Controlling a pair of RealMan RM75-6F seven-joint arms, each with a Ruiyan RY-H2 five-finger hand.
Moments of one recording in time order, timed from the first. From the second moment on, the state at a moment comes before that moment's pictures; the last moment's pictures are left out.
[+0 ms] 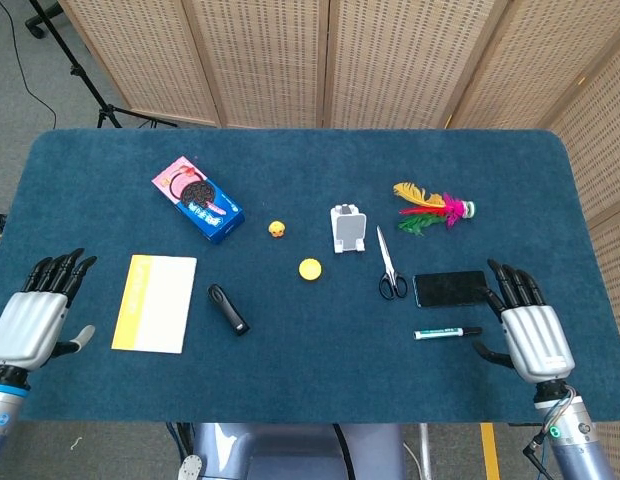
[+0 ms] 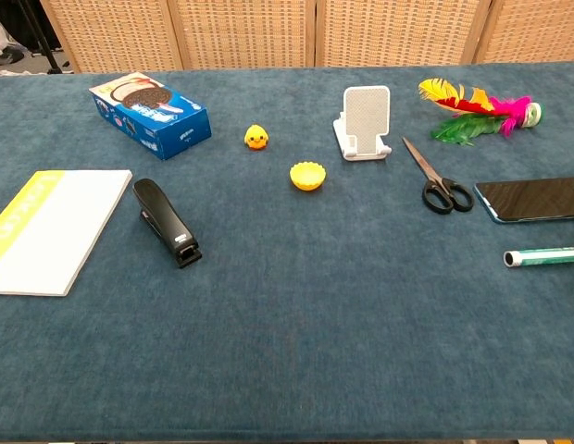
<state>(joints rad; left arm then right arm) -0.27 -0.84 -0.07 -2.15 1.28 1.28 0.35 0.21 -1.03 0.09 -1.97 -1.46 1.38 -0.33</state>
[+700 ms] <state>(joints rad) -0.64 -0.81 -0.15 -2.05 1.04 0.79 0.34 0.21 -1.03 0.09 -1.98 -1.47 1.39 -0.31</state>
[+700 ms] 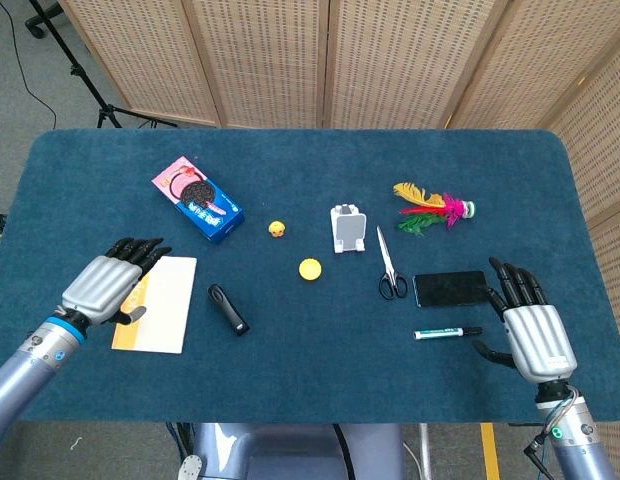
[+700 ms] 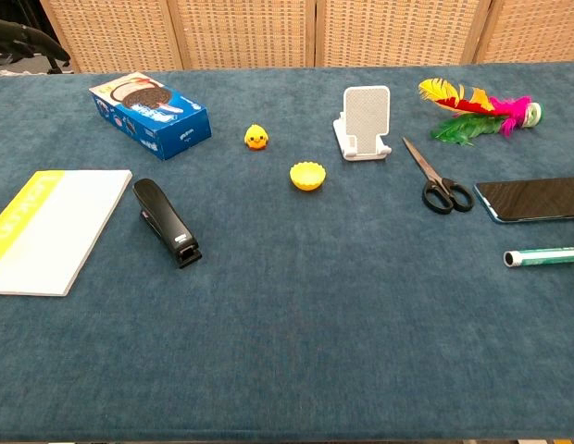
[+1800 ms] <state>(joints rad) -1.07 -1.16 -0.01 -1.86 0.68 0.64 0.52 0.20 -1.02 0.12 -1.96 -1.44 1.41 -0.25</state>
